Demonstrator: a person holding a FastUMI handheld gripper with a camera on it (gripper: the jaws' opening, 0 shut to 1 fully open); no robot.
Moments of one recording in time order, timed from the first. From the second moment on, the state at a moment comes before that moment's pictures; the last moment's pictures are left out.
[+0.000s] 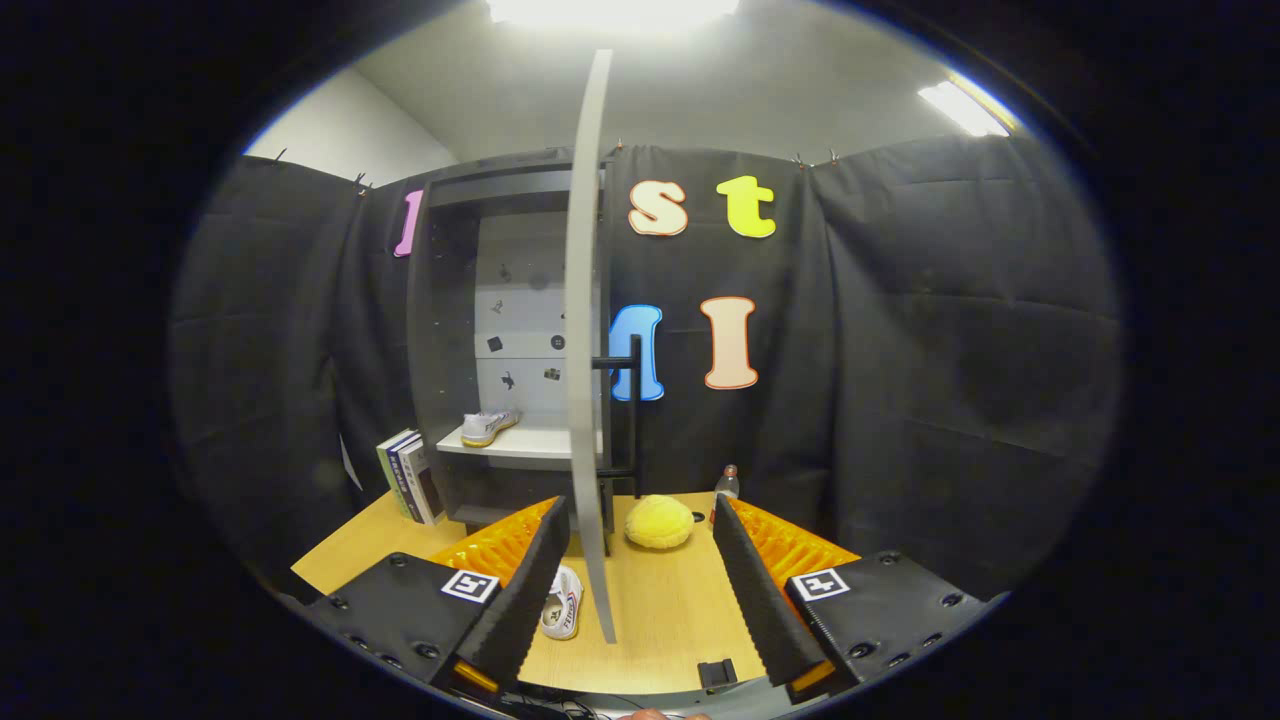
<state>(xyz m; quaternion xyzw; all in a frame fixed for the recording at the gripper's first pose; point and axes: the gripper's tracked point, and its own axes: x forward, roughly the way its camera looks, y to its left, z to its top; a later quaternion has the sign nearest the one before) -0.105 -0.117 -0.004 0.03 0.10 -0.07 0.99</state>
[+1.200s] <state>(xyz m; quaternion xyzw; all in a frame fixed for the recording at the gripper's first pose) 0.042 0.087 -0.249 0.01 0.36 0.09 0.93</state>
